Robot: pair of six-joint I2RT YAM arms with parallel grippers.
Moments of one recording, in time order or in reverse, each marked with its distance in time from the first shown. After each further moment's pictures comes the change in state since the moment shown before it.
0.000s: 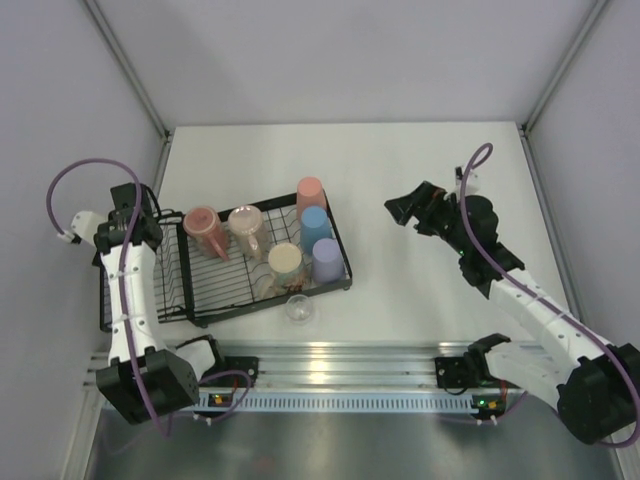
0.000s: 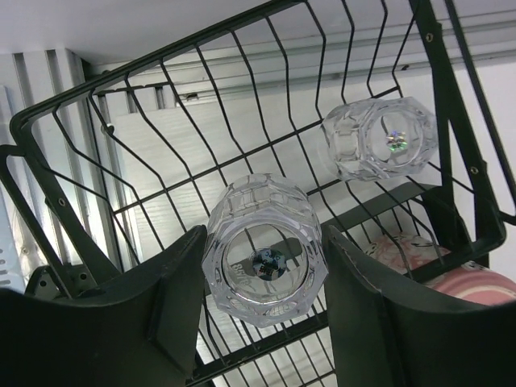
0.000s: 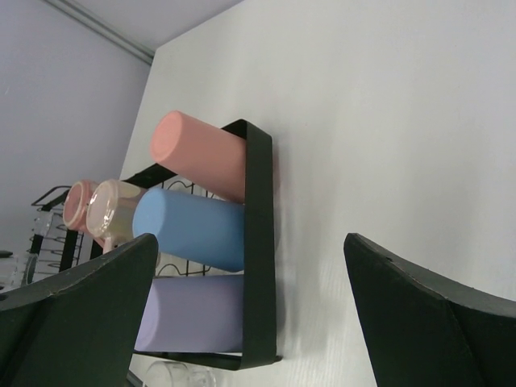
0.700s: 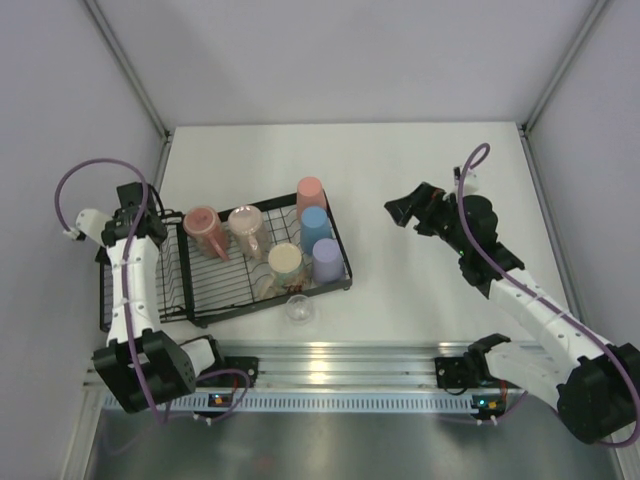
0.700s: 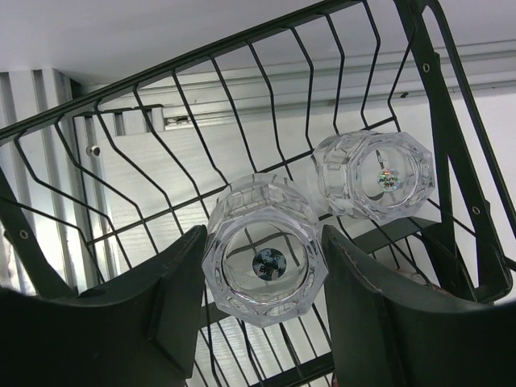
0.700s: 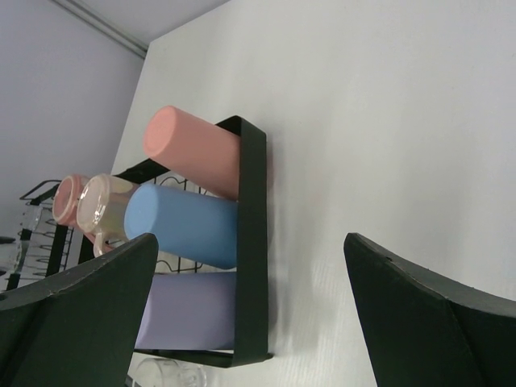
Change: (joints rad) left arm 0.001 0.059 -0.069 0.123 -0.062 -0.012; right arm 0.000 0.006 0.002 -0.008 -0.003 -0.027
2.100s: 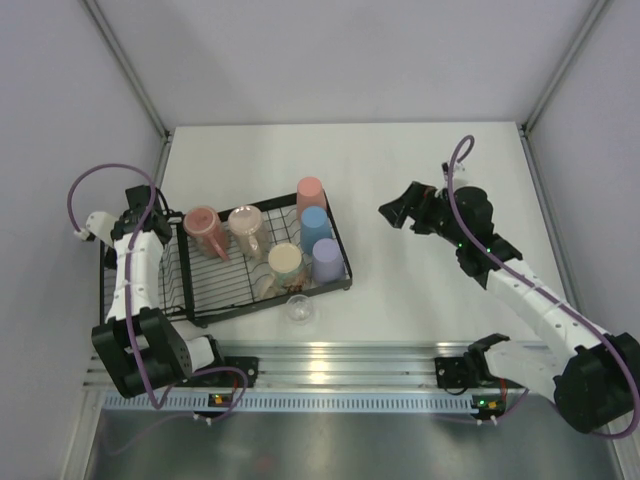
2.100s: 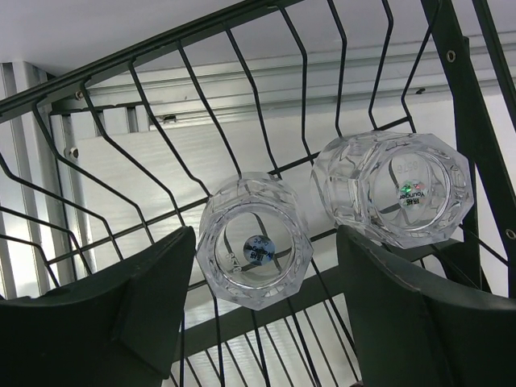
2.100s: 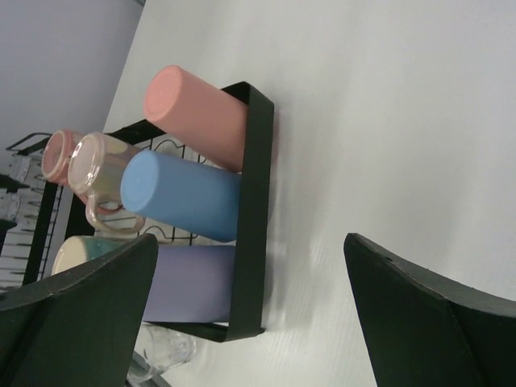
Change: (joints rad) left arm 0.000 0.082 -0.087 0.135 -0.009 -0.004; right arm 0.000 0.060 0.071 -0.081 -0.076 -0.076
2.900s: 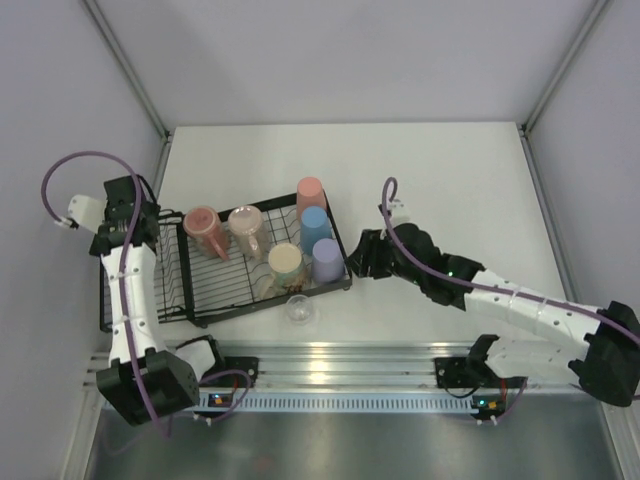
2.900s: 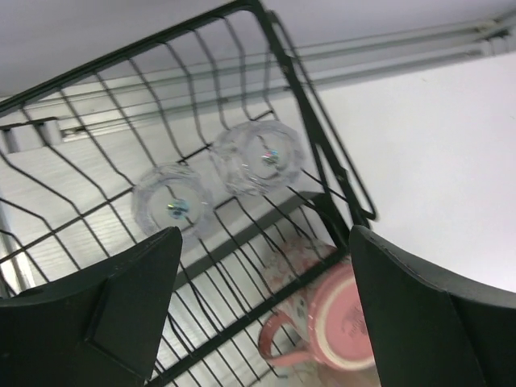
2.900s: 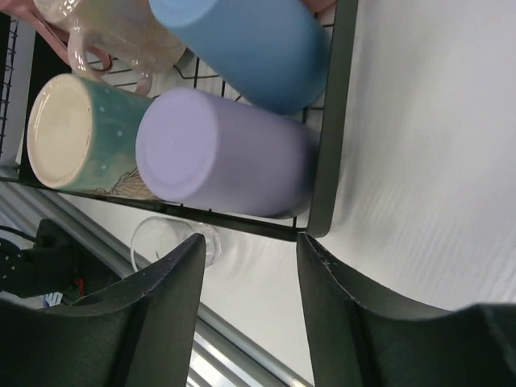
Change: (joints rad) left arm 0.001 -0.149 0.122 -0.001 0.158 0.054; right arm 0.503 0.041 0.025 -0.191 0.301 0.057
